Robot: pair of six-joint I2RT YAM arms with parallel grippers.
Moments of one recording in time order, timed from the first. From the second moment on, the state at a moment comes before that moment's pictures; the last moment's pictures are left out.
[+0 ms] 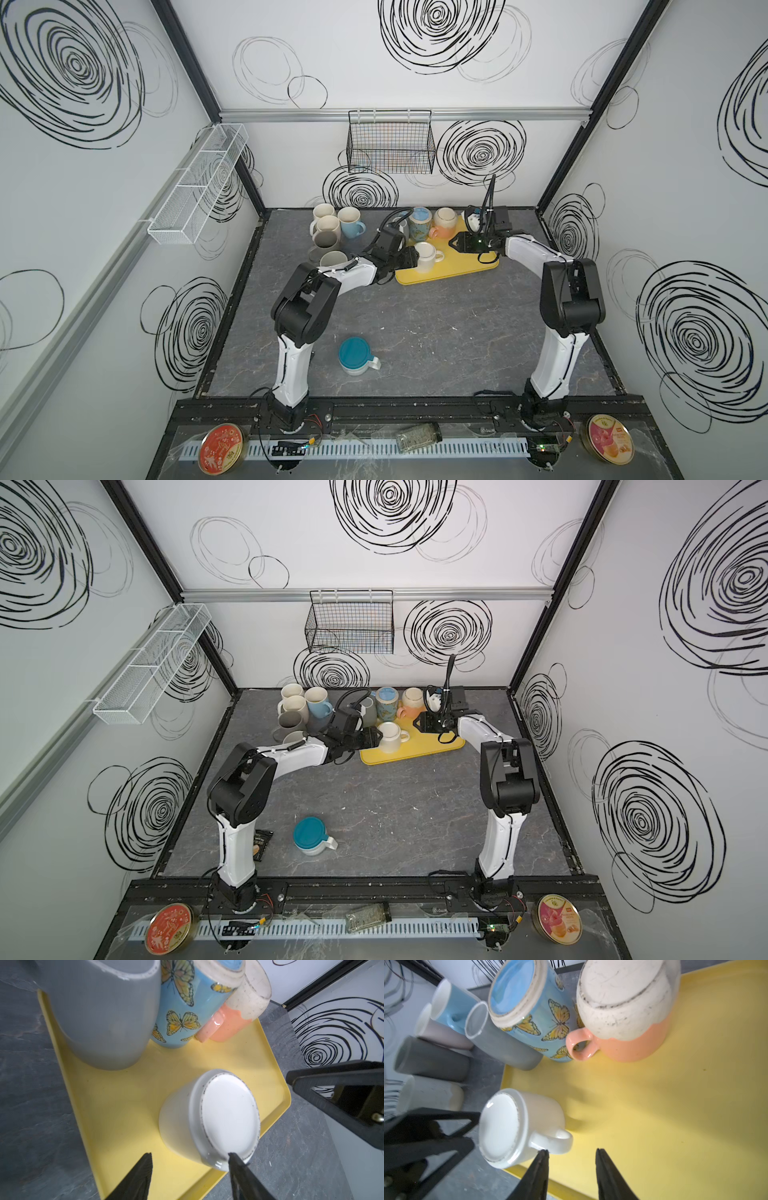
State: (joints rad) left arm -0.53 2.02 1.34 0.03 0.13 -0.60; right arm 0.16 1.96 1.42 -0.32 -0.48 0.07
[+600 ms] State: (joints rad) left arm -0.49 1.87 1.21 0.02 0.13 -0.58; right arm 0.35 2.15 1.63 -0.58 -0.38 -0.37
